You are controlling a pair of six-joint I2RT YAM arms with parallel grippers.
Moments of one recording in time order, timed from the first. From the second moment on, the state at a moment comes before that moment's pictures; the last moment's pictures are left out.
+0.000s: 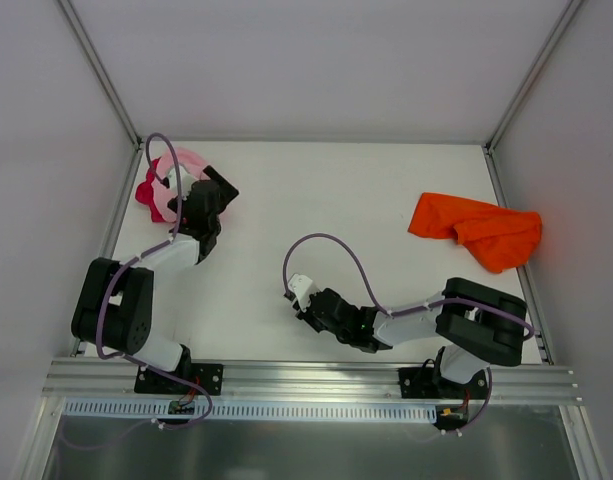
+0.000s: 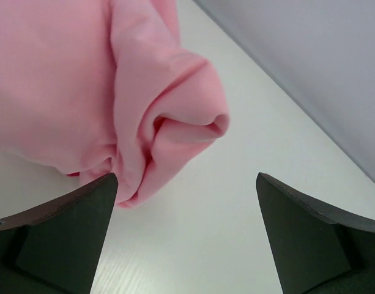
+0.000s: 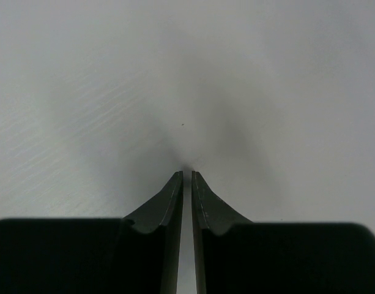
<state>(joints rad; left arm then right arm) -0.25 1.50 0.78 0.29 -0.55 -0.77 1.24 1.60 0.52 0.47 0.29 0.02</state>
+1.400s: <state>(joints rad) -0.19 1.78 1.11 -0.08 -0.55 -0.75 1.24 1.57 0.47 0.50 0.29 0.03</state>
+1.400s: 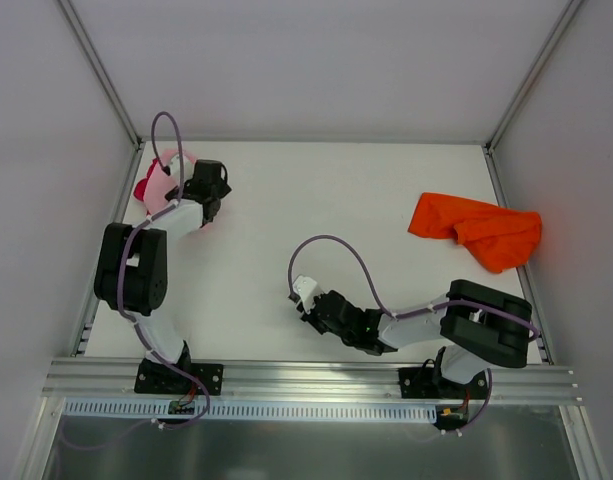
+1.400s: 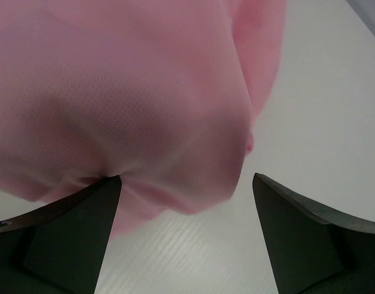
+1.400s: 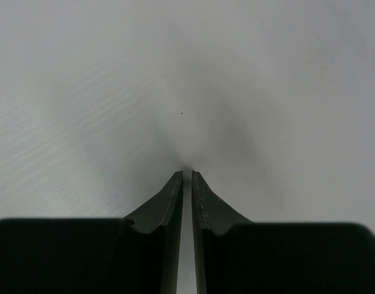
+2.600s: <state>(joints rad) 0.02 2.03 1.56 -0.42 -0.55 -0.83 1.27 1.56 0.45 0.51 0.29 0.03</state>
